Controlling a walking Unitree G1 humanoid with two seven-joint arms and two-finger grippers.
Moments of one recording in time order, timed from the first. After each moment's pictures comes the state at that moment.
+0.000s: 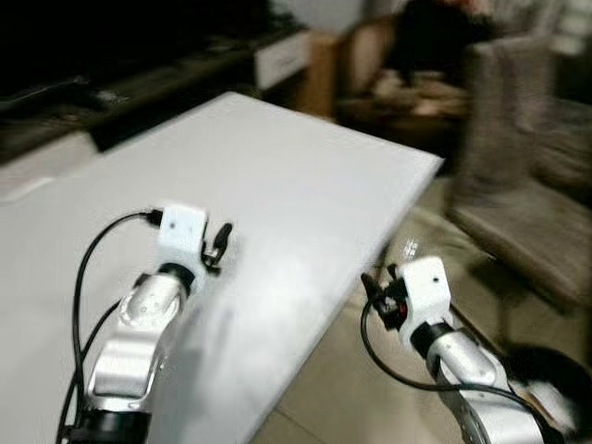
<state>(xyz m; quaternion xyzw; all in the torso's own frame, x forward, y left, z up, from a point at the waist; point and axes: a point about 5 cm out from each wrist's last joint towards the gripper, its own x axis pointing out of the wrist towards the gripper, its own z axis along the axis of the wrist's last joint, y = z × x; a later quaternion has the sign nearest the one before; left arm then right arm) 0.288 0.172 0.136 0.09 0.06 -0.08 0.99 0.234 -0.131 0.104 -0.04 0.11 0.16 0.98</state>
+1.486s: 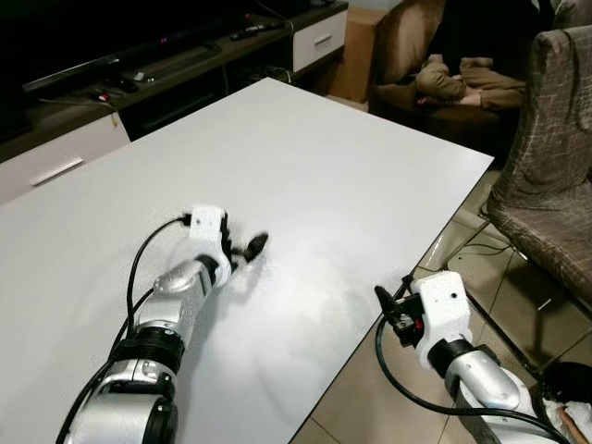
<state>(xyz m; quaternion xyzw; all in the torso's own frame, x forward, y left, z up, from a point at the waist) 0.346 0.164 0.073 -0.04 0.17 -0.16 0.97 0.213 -0.147 0.106 -0.07 0.12 0.15 0.98</state>
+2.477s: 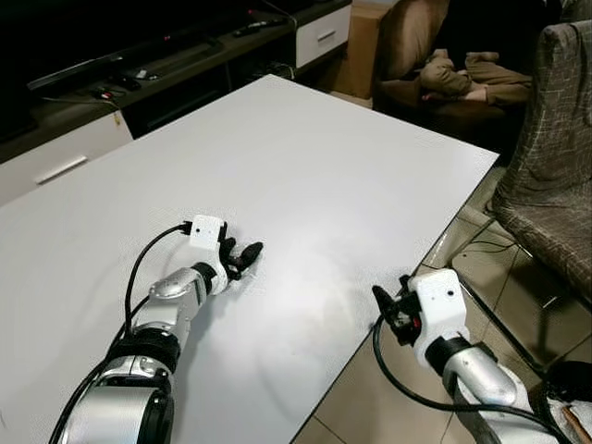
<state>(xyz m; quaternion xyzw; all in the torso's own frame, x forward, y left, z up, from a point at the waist) 0.343 0.166 0.067 -0.06 0.17 -0.20 0.96 0.217 -0.147 0.107 -0.07 0.13 0.15 0.98</state>
